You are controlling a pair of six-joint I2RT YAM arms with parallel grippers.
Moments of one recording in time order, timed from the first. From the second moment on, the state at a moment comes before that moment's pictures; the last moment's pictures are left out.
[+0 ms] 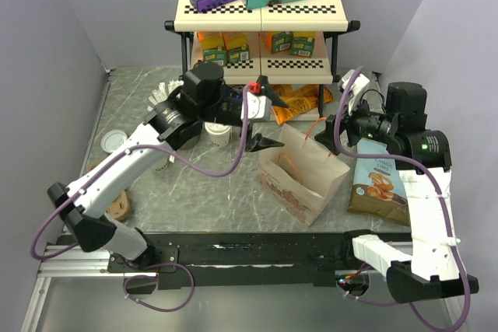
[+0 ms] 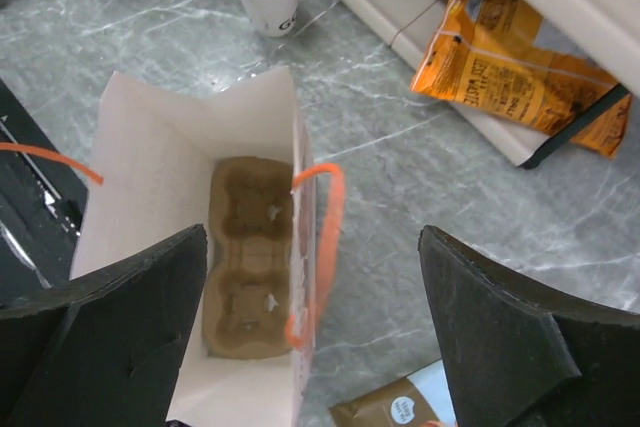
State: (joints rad) left arm -0.80 1.46 1.66 -0.40 0.79 0.52; right arm 0.08 1.04 1.50 -1.04 -0.63 -0.41
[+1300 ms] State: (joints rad) left arm -1.01 1.62 2.19 -0.65 0.59 0.52; right arm 0.08 1.29 2.02 -0.92 -0.61 -0.31
